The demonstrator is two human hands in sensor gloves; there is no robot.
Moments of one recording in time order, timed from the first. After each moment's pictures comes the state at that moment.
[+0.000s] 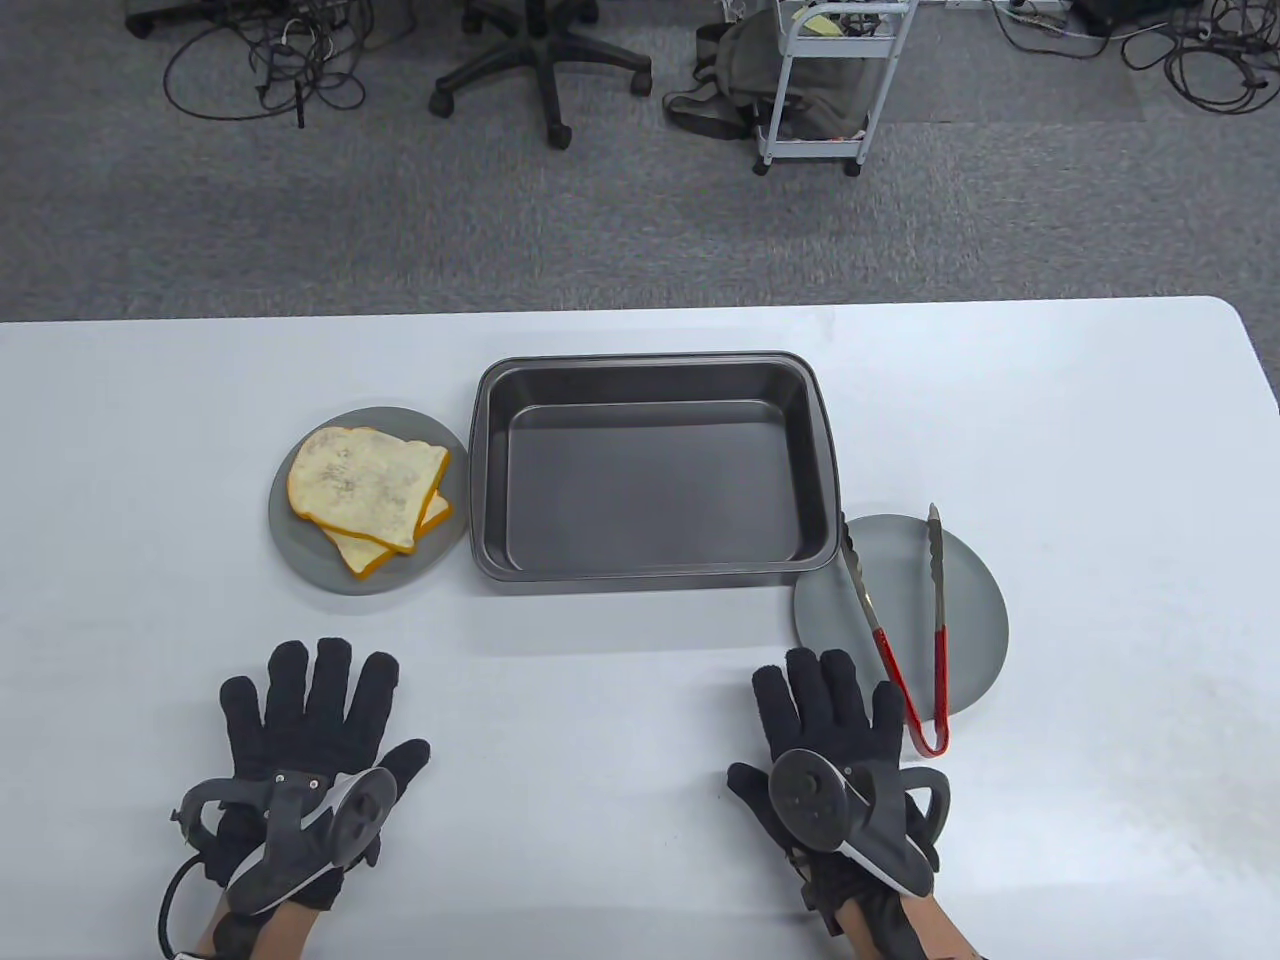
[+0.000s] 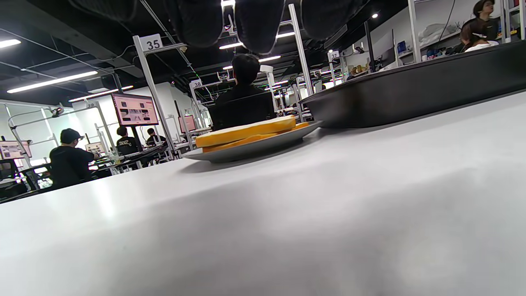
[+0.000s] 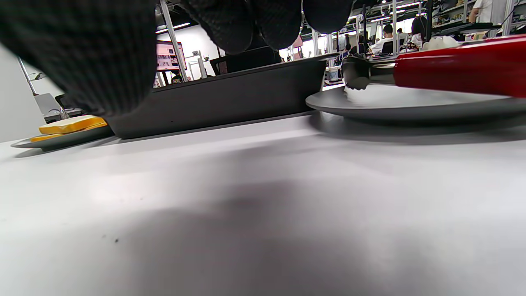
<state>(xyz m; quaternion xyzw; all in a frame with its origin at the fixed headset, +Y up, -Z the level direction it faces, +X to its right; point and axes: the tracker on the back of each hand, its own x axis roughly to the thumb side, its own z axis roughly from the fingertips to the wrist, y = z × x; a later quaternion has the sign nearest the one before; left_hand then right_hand) -0.262 -0.721 -0.081 0.05 -0.05 -0.10 0.99 0.142 -0.722 -0.094 0.08 0.02 0.99 0.07</state>
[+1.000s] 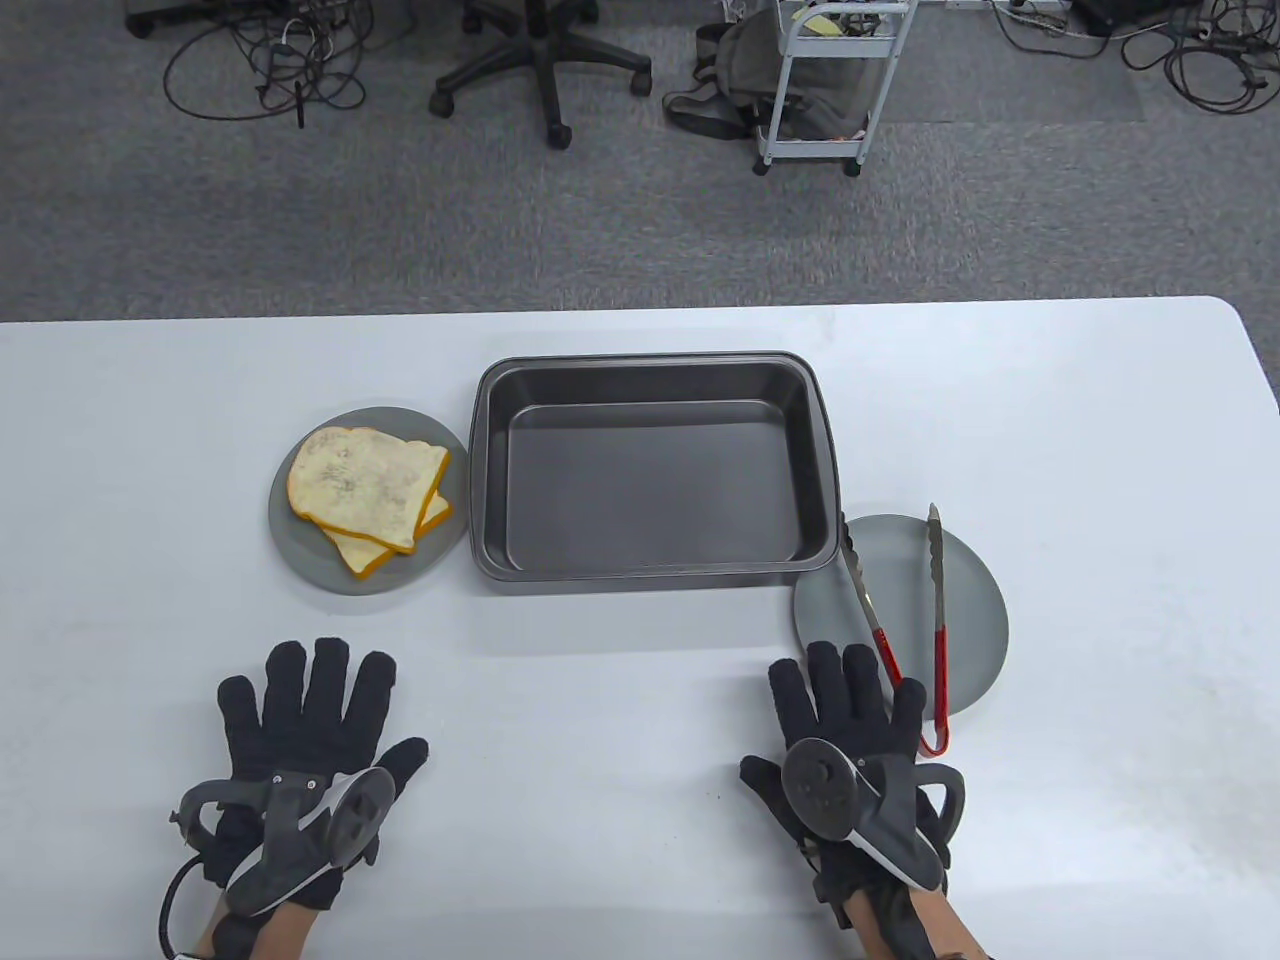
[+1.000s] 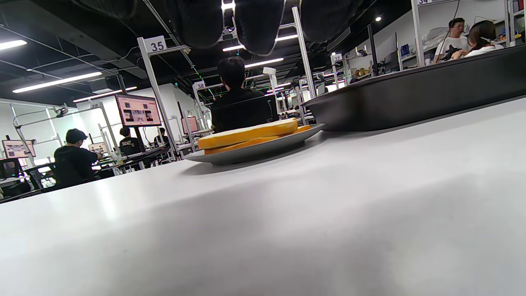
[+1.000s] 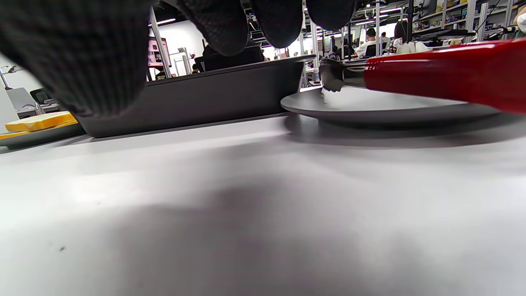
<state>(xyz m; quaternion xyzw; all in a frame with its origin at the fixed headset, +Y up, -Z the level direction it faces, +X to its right) -0.262 -0.723 -0.080 0.05 -0.05 -0.10 0.99 0.152 -0.723 -0.100 0.05 0.02 1.00 0.06</state>
